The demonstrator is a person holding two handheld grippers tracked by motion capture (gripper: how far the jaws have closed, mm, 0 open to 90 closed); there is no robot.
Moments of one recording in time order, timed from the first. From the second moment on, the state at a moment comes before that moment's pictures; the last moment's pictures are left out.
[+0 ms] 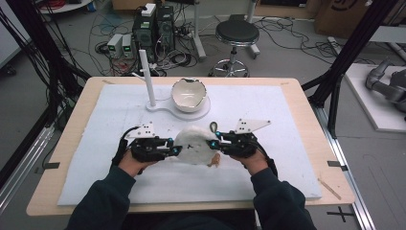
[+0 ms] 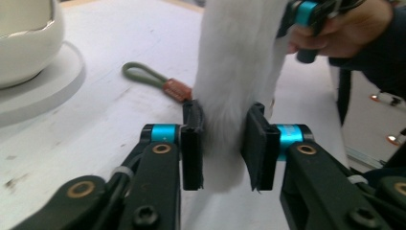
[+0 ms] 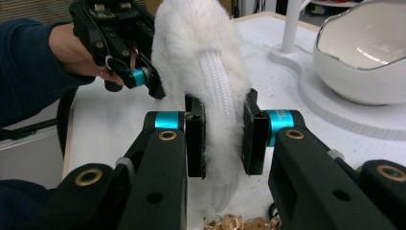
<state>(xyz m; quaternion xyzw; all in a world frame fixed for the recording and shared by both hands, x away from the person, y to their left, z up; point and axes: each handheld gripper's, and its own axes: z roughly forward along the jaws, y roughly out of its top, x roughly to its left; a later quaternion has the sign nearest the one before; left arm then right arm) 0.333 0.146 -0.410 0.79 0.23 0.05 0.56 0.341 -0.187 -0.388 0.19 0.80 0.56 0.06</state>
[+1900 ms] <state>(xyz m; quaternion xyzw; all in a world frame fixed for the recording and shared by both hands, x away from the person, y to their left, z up) 0.353 0.253 -0.420 0.66 0.45 0.17 0.58 0.511 -0.110 -0.311 0.11 0.85 0.40 0.31</state>
